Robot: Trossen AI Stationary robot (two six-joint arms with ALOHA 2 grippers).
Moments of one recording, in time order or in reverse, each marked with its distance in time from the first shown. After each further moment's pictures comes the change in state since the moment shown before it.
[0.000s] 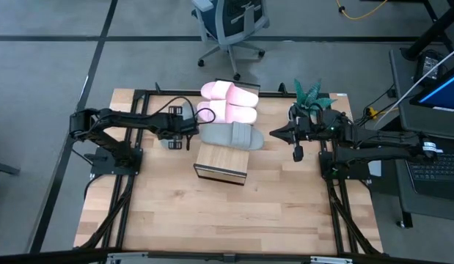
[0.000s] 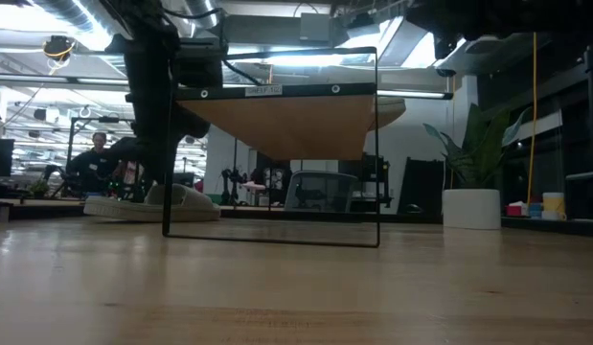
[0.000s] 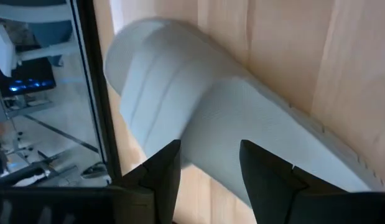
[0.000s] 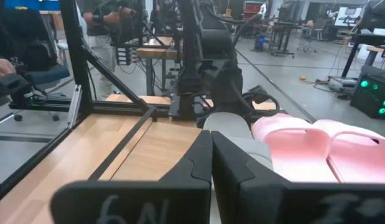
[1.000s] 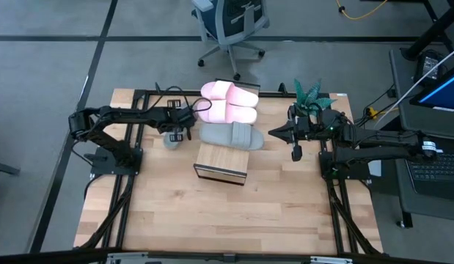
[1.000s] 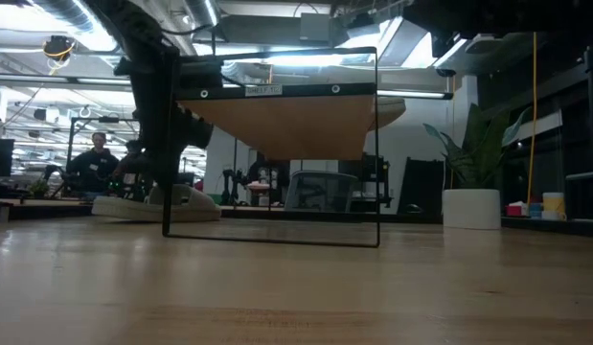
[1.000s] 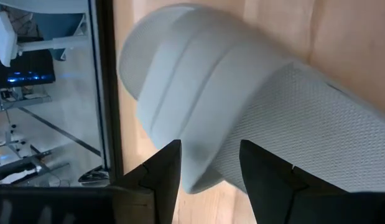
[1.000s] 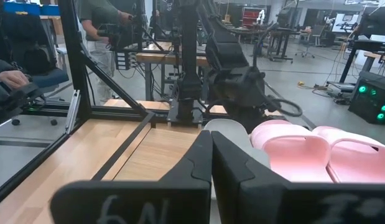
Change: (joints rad) left arm 0.161 0.000 -0.065 0.201 0.031 0.134; right arm 0.000 0.021 0.000 0.044 0.003 0.000
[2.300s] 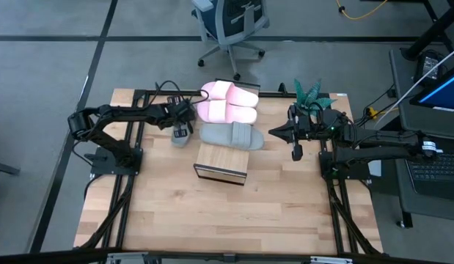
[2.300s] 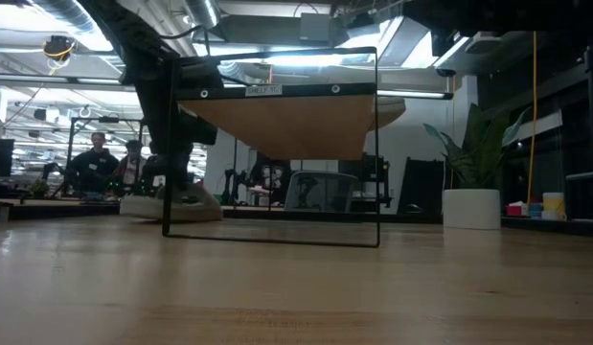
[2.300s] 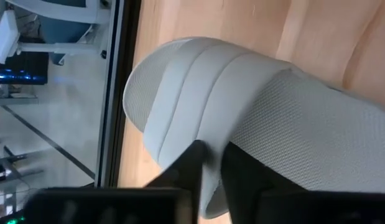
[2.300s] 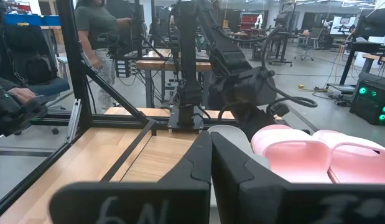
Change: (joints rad) left arm 0.087 0.000 -0.025 0.171 0.082 0.002; right arm 0.000 0.000 0.000 0.023 0.000 0.030
